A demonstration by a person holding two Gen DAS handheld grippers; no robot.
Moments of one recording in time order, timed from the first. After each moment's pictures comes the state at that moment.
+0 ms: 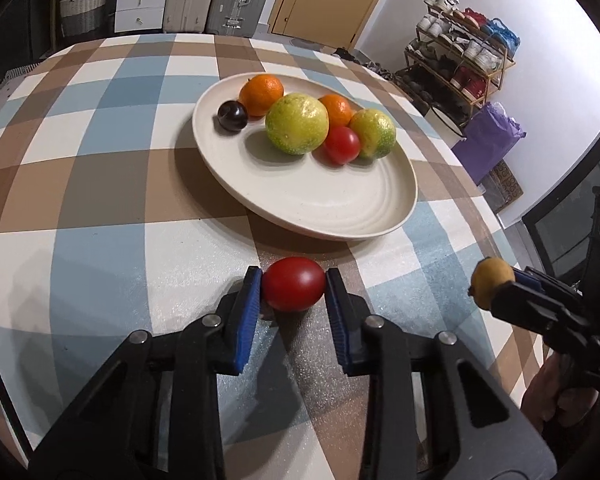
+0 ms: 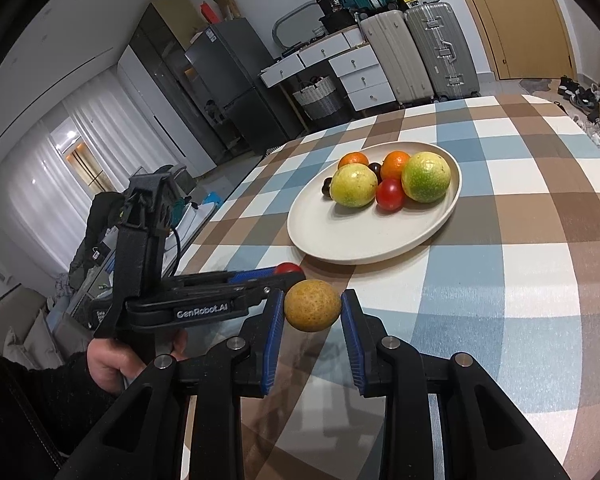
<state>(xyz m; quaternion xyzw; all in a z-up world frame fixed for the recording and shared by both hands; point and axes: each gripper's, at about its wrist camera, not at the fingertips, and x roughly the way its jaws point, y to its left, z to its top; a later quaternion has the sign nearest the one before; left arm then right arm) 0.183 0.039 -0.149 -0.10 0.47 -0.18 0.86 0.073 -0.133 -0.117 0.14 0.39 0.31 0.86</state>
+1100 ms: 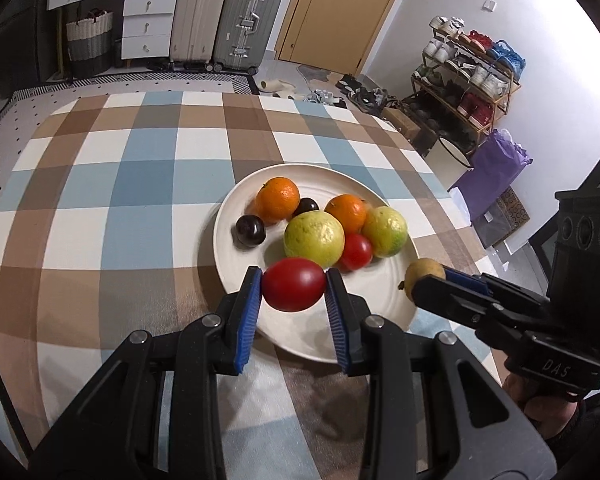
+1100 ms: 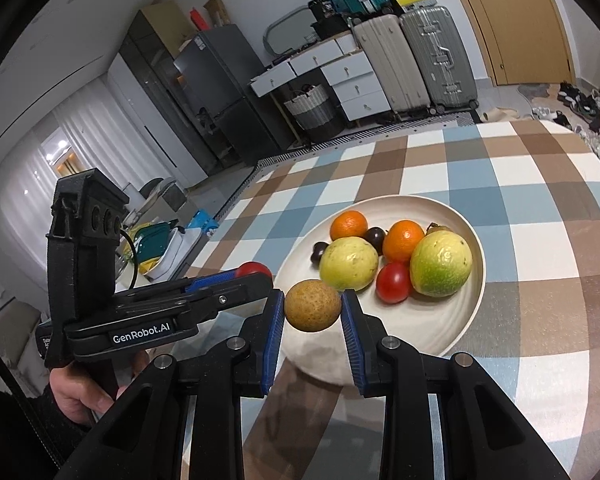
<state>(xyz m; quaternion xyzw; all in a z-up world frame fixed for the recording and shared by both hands) 0.248 0.051 -0.091 -0.10 0.44 -0.16 0.88 0.162 -0.110 -0.102 0.15 0.39 0.29 0.86</state>
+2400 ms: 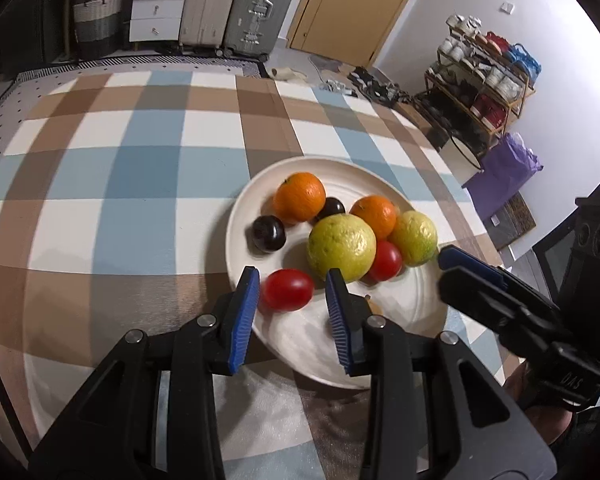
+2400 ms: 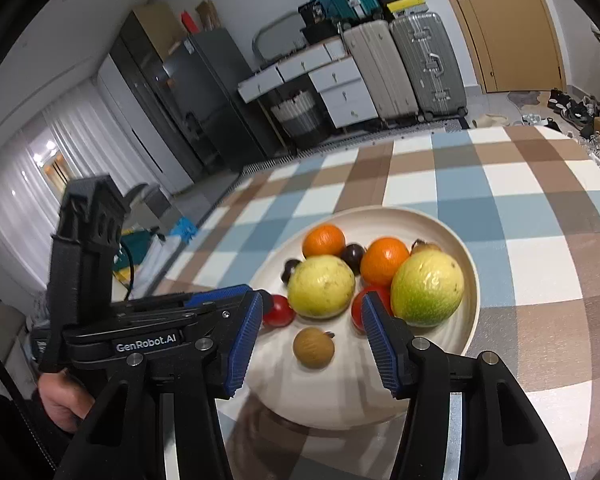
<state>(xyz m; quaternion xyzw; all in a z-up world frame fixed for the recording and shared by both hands) 0.277 0.056 -0.115 -0.11 0.46 -0.14 0.87 0.178 -0.109 -0.110 0.14 0.37 0.27 0.88</state>
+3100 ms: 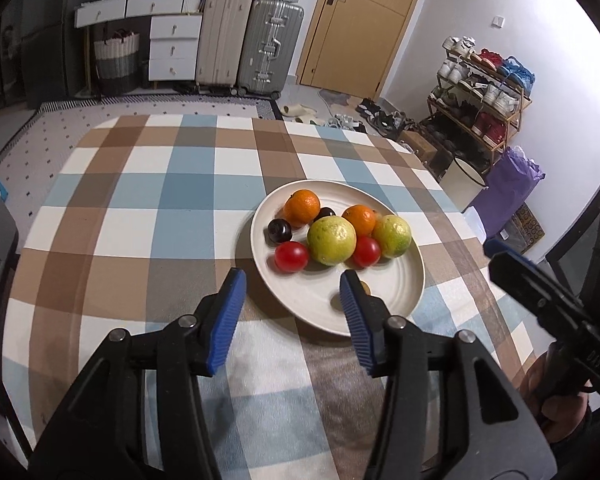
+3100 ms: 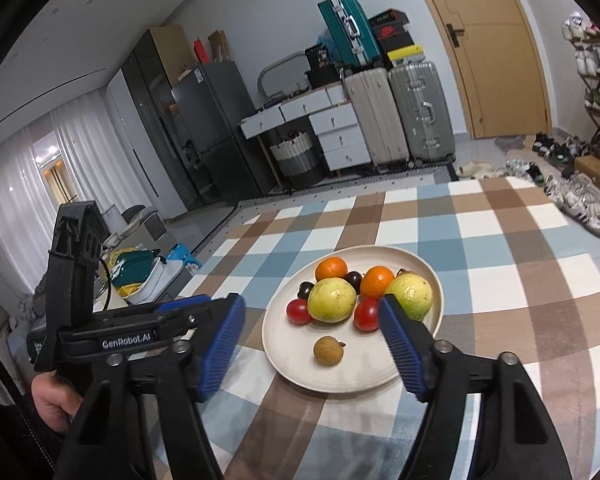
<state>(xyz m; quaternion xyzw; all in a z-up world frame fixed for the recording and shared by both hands) 0.190 0.069 -0.064 -0.09 0.39 -0.11 0.91 0.118 -0.122 -0.065 0.12 0.29 0.24 0.92</state>
